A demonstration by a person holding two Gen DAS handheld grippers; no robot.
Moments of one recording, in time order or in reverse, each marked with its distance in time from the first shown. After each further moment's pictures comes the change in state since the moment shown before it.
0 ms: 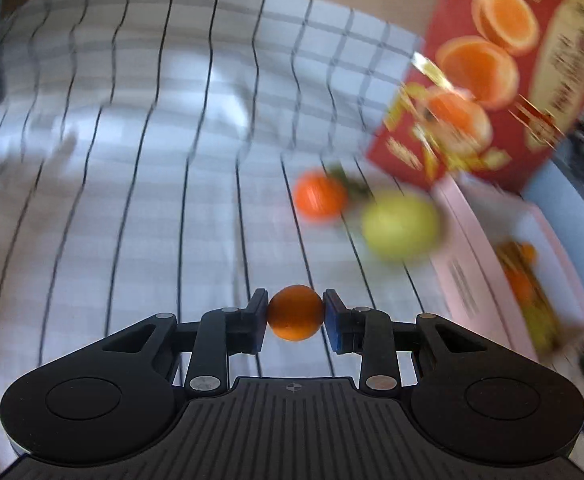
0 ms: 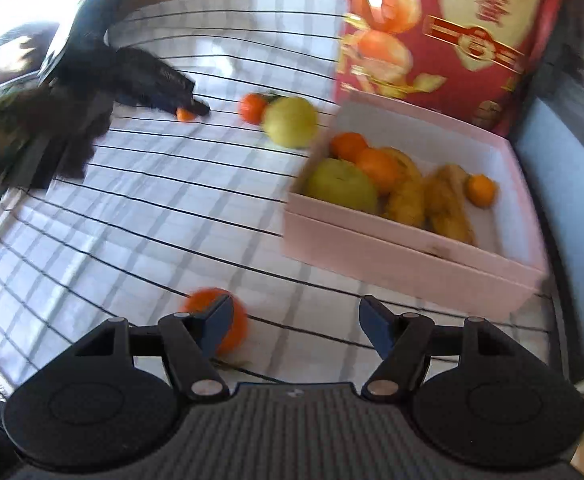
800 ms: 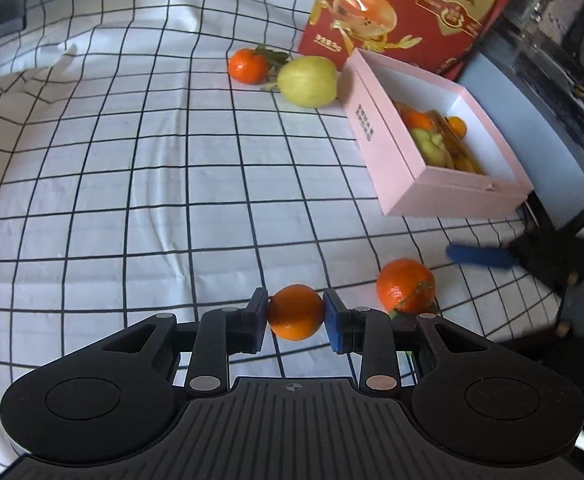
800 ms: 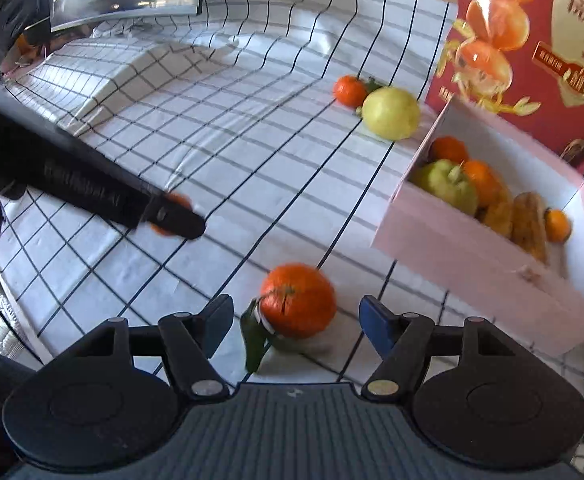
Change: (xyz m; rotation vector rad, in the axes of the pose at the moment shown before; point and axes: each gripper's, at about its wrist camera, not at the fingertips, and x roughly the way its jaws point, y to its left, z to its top) left arm -0.058 -0.056 -0.094 0.076 0.147 0.004; right arm 0.009 0.032 -0.008 -0.195 0.014 0.063
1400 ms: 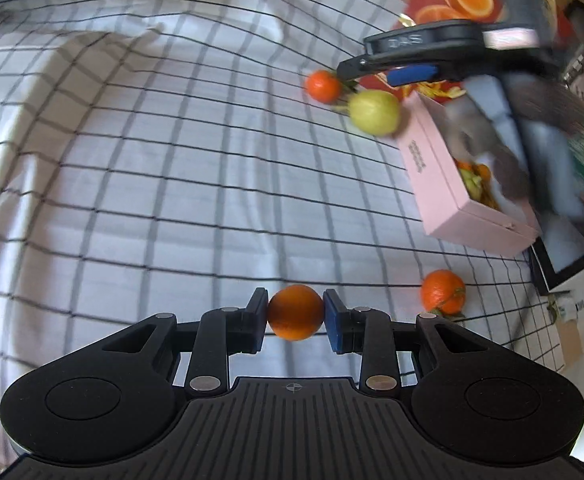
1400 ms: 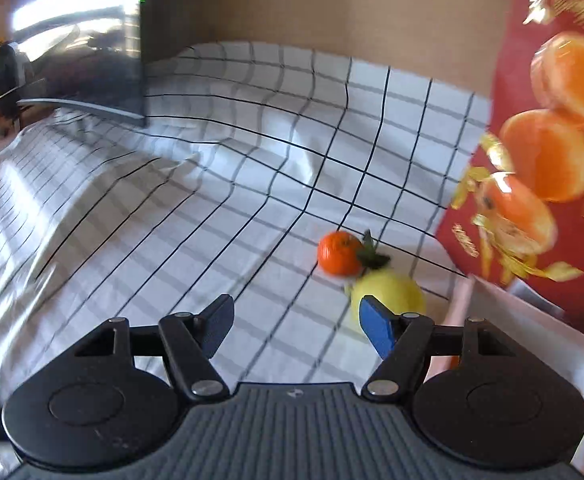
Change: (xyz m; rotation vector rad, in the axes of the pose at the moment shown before) left arm -0.038 0.076 -0.031 -0.190 -0.075 -0.024; right arm 0.094 -0.064 0.191 0.099 -0.022 0.025
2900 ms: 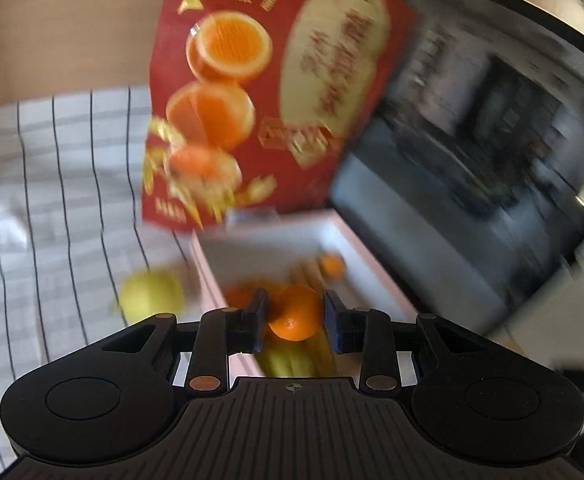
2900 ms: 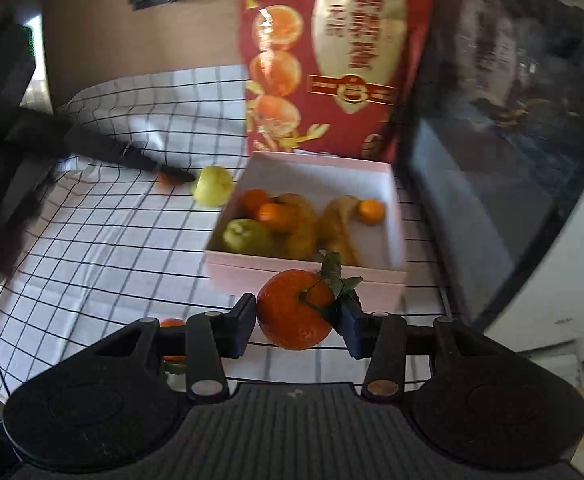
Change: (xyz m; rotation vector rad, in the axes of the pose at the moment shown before) left arm 0.072 -0.186 0.147 0.402 -0.088 -0.279; right arm -0.217 -0.031 -0.200 0.322 -0.103 -0.298
